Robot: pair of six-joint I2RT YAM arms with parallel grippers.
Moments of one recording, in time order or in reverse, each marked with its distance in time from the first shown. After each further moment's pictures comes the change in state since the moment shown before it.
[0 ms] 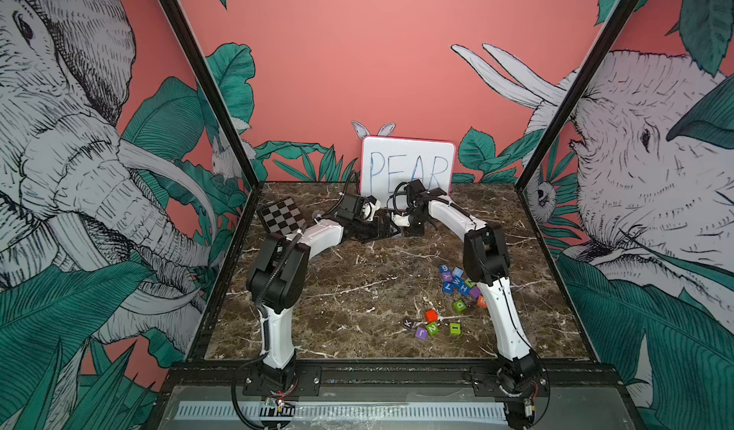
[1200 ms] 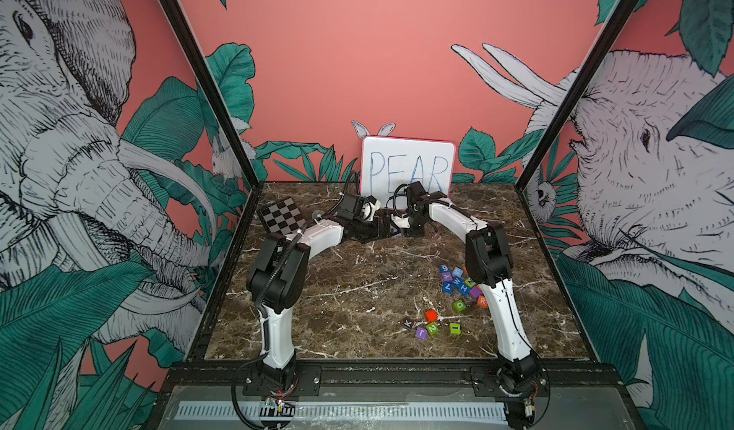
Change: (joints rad) left arm 0.000 0.000 -0.002 0.004 -0.003 -0.005; right arm 0.004 -0.054 -0.109 0.108 0.031 -0.018
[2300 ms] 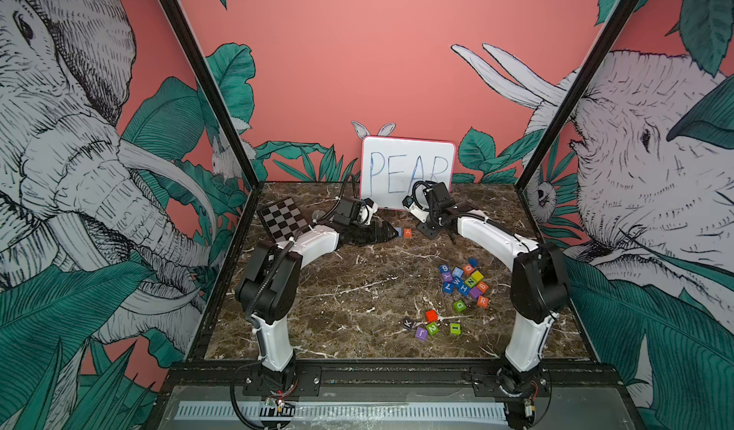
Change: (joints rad) left arm -0.028 -0.119 -0.121 0.022 -0.047 0.003; right arm 0.018 -0.593 -0.595 0.272 0.247 0.695
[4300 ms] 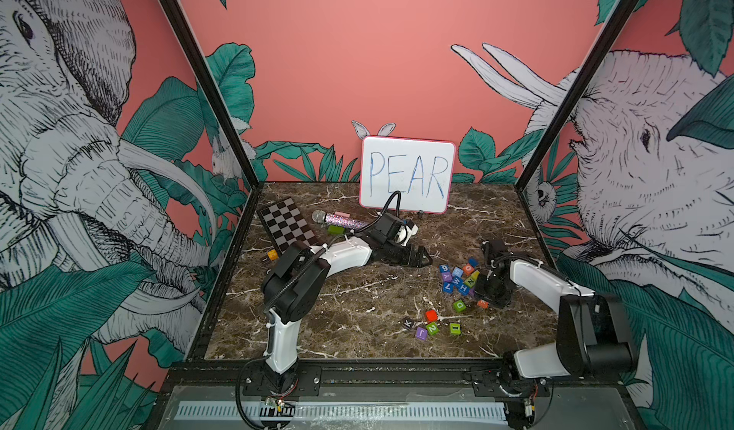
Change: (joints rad) left arm -0.261 0.117 0.069 0.016 -0.003 -0.017; right arm -0.362 -0.376 -0.690 -0.260 -0.092 1.009
